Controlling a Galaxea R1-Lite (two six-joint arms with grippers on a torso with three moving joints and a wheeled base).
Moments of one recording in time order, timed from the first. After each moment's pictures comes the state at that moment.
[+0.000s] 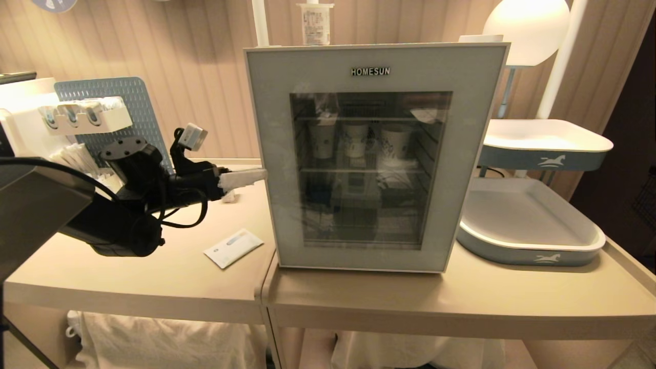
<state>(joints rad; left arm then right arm) -0.06 2.14 -1.14 -1.28 -1.23 -0.62 0.01 0.00 0.00 0.03 0.01 -0.02</state>
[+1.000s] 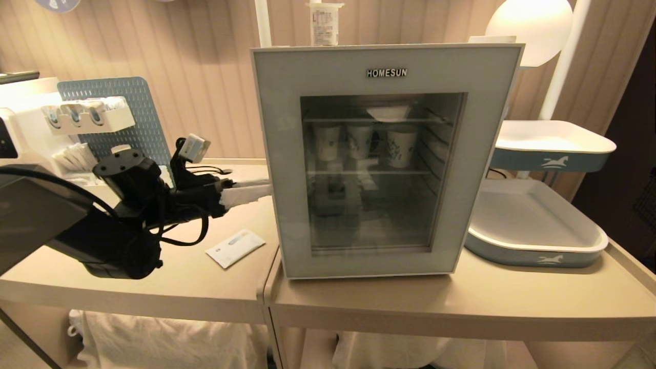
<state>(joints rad) -0.15 2.07 -0.94 -1.41 -1.25 -0.62 0.01 0.00 0.00 0.03 0.01 -0.02</state>
